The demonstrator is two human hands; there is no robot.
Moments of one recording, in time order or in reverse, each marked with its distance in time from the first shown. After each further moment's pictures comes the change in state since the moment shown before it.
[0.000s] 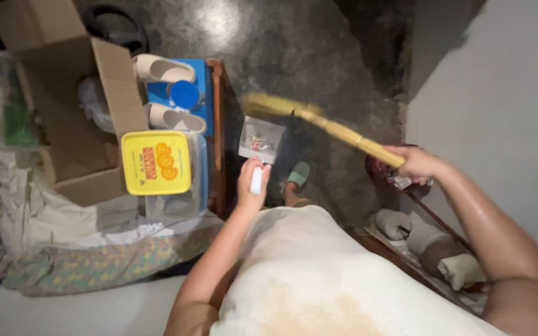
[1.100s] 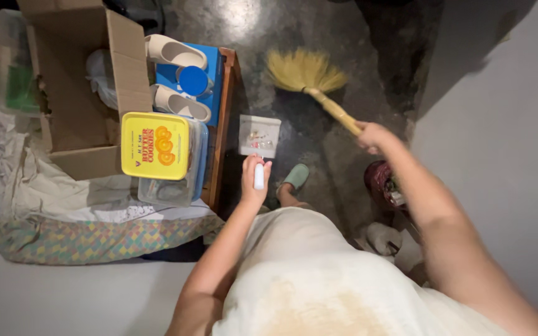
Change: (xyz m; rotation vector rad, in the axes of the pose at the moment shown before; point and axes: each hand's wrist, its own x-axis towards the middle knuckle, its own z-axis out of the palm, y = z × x) left_hand -0.013 -0.015 0.037 0.100 0.145 -0.040; right_hand 0.155 -0.088 0.005 0.032 0.154 0.076
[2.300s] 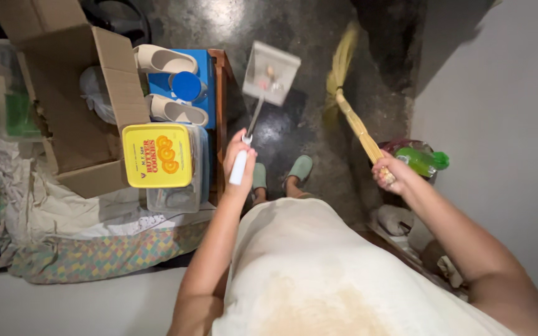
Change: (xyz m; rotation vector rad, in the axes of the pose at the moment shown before) left_hand 0.070 0.035 -0.058 -0.396 -0.173 -0.075; right_hand -0.057 0.154 0.066 1.196 -0.282 0.133
